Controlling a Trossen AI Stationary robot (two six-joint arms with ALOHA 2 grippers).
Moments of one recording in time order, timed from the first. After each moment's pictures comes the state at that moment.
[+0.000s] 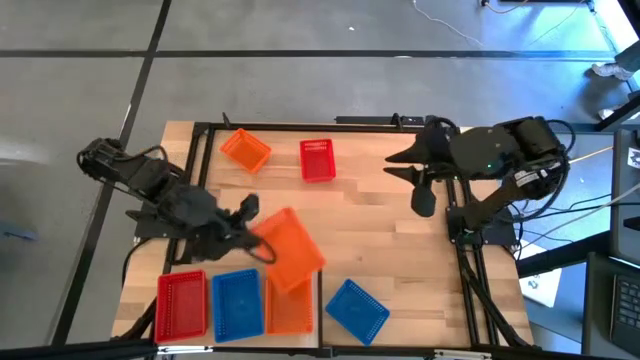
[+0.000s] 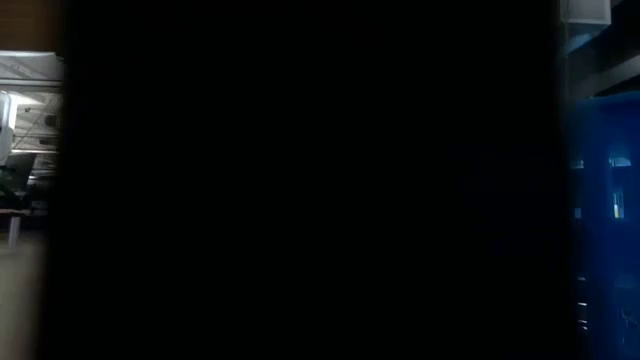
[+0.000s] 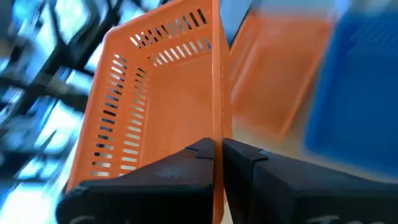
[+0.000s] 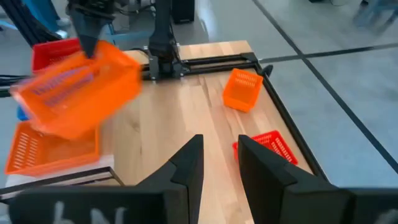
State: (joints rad) left arm -0.49 1.21 1.54 -0.94 -0.10 0.72; right arm 0.29 1.56 2.36 -1.40 0.45 0.26
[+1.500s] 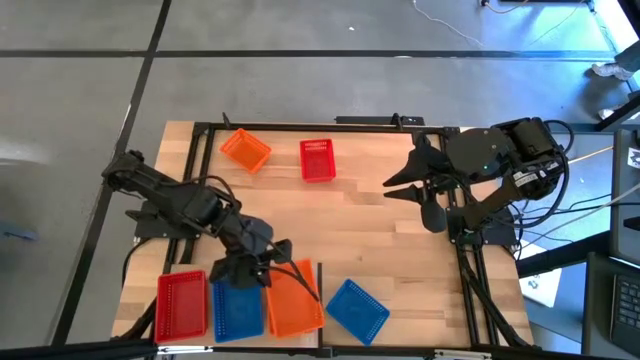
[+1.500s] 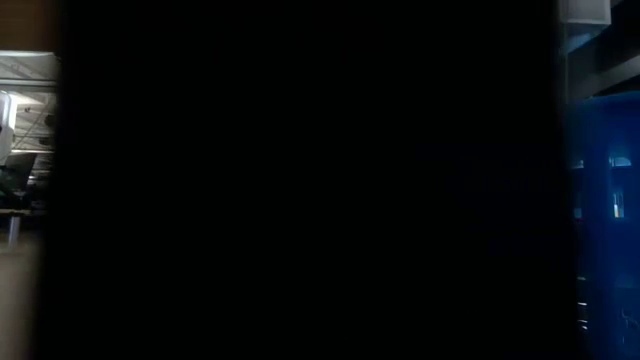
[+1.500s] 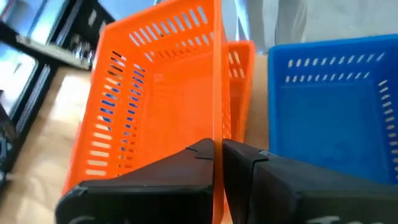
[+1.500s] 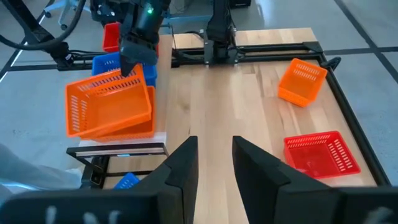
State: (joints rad) left arm -0.44 1.46 1.54 -0.87 0.29 0.80; right arm 0.29 1.57 2.36 -1.40 0.18 0.22
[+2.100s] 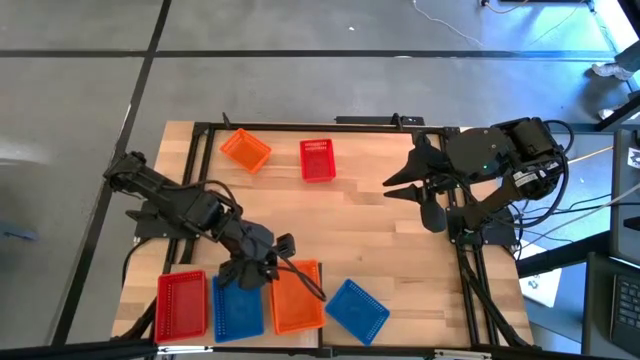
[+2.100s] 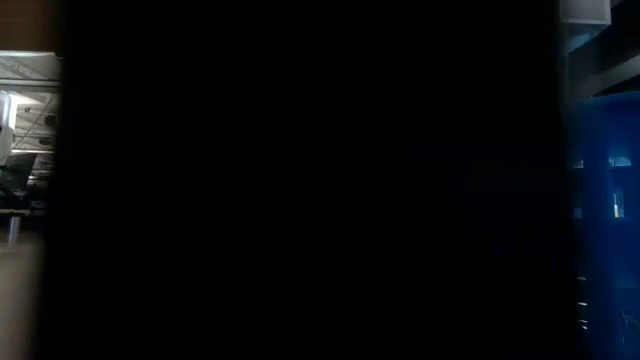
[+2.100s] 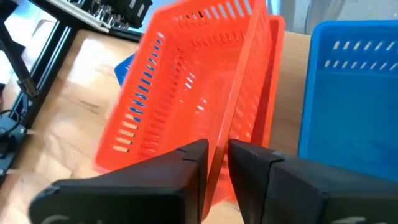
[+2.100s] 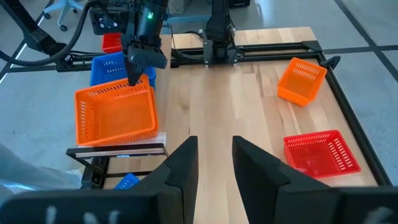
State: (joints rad) left arm -0.46 1.48 1.54 -0.87 0.13 0.71; right arm 0.29 1.57 2.36 -1.40 0.18 0.23
